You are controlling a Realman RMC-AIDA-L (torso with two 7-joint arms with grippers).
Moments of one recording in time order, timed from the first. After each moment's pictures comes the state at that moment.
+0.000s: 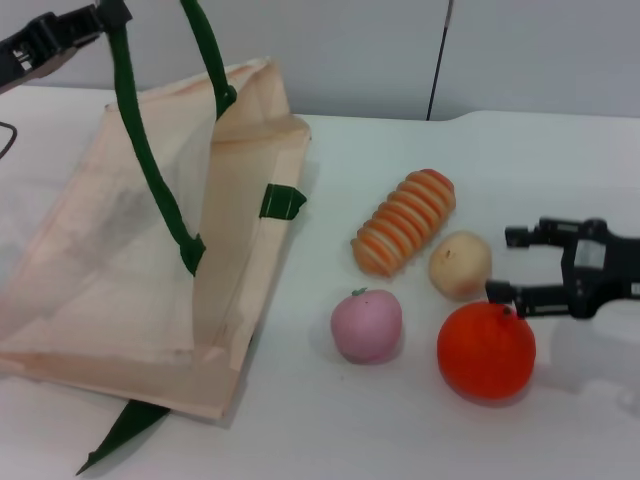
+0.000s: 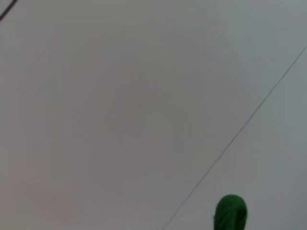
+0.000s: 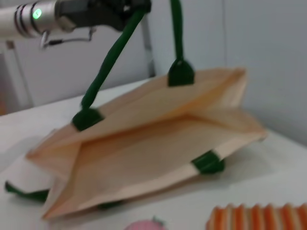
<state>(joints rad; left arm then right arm) -0.57 -1.90 0.40 0.52 -1.45 -1.53 1.28 0.80 2.02 0.12 -0.54 -2.81 -1.67 1.12</state>
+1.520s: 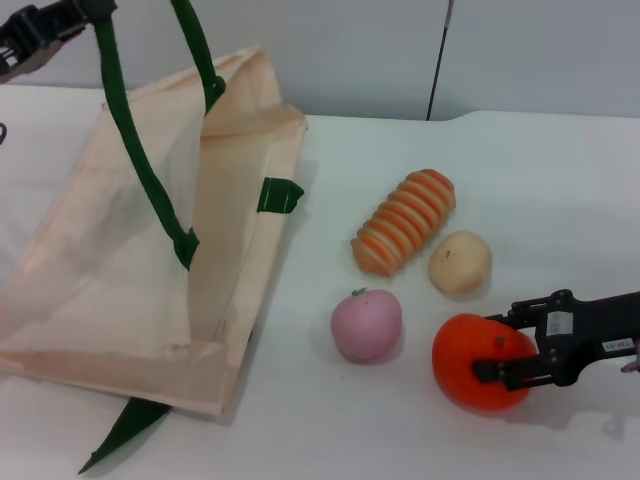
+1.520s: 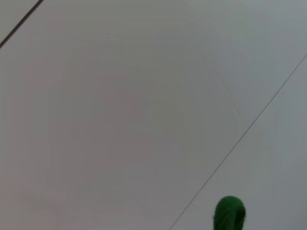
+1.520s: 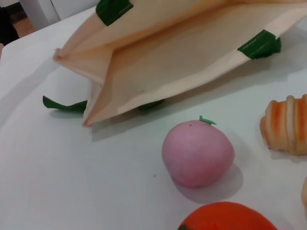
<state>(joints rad) -0.56 -1.90 0.40 0.51 -1.50 -1.55 1.29 0.82 2.03 -0.11 -0.46 -2.89 -1.57 1.29</state>
